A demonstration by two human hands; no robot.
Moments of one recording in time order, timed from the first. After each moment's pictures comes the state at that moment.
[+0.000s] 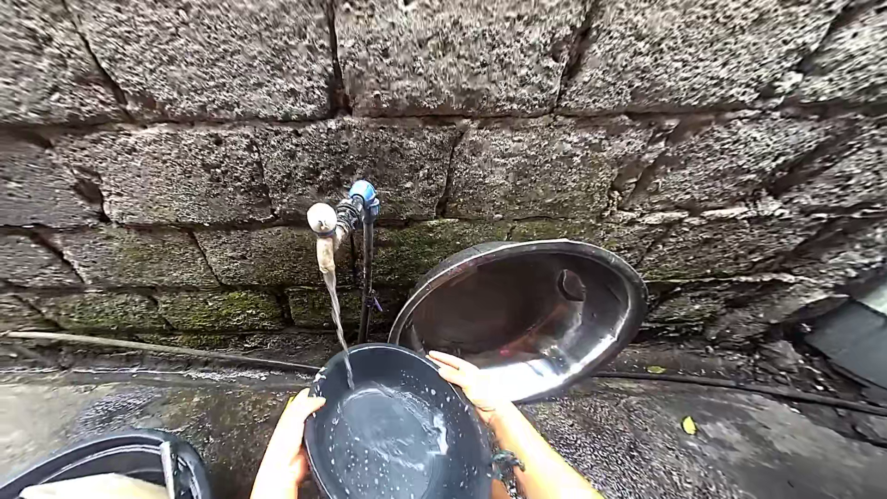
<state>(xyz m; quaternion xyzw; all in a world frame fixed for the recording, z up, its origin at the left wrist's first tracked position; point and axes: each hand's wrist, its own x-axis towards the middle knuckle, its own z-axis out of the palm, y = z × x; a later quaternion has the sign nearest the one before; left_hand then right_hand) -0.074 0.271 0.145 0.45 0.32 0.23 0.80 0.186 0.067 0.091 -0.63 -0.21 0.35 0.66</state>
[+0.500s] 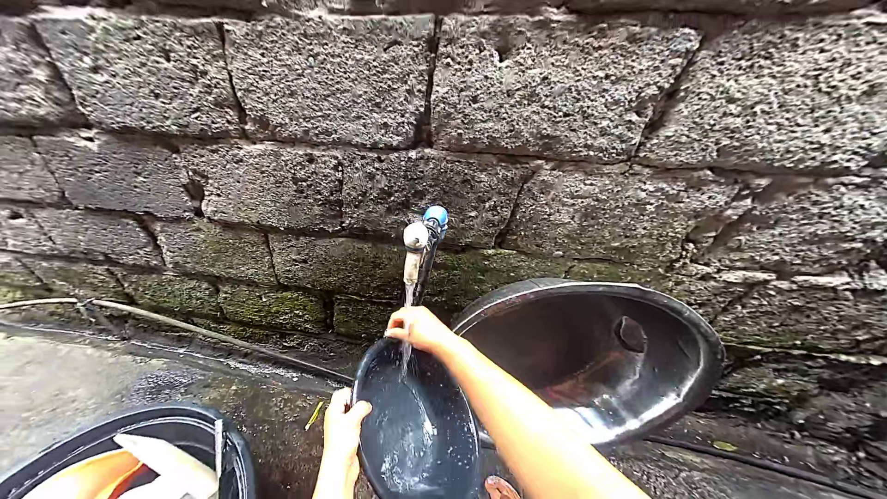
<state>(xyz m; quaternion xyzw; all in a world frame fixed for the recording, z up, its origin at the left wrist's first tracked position) -0.076 0.276 0.135 0.48 0.33 0.37 0.72 0.130 0.258 0.248 -0.78 -0.57 0.17 0.20</state>
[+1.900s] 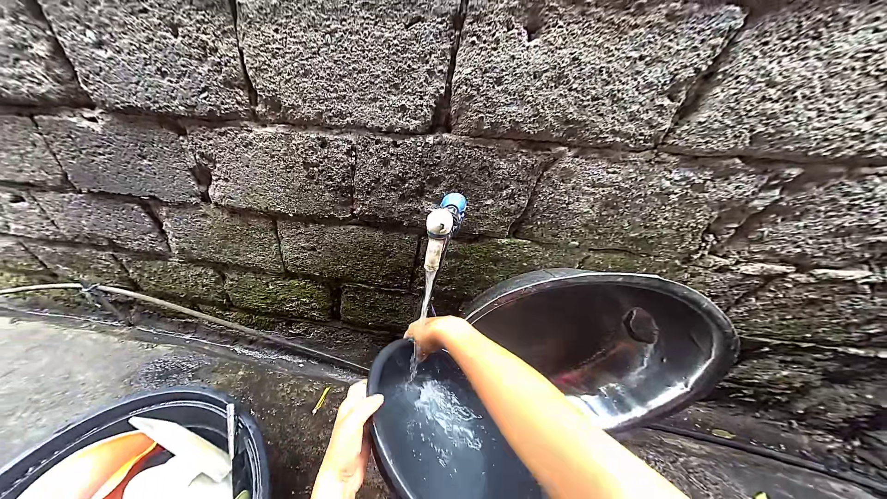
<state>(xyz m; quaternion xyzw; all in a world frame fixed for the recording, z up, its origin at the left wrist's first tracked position) -0.116 0.266 0.162 0.45 0.22 0.31 0.81 0.113 0.278 0.247 -0.78 -0.53 0.27 -0.19</state>
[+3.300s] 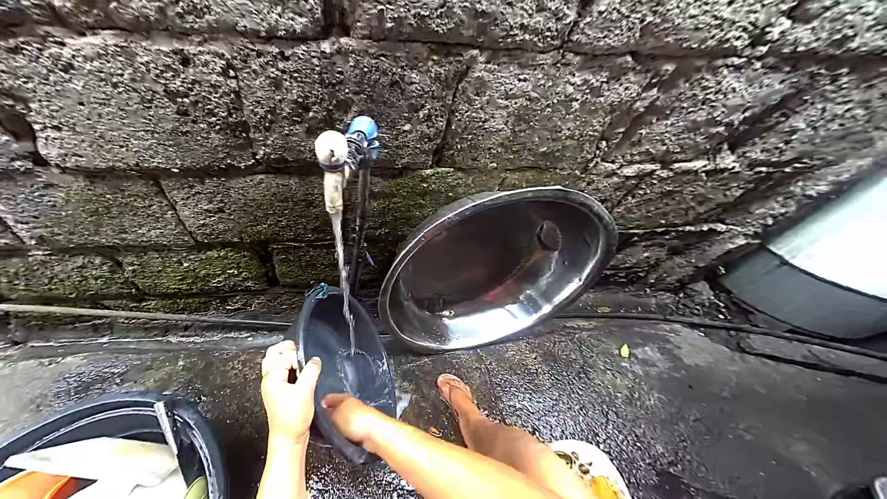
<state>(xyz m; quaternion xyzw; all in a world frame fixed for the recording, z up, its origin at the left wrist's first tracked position) -0.096 0.267 0.130 0.65 0.26 0.47 0.53 -0.034 0.174 0.095 -0.70 -0.24 0.52 0.43</state>
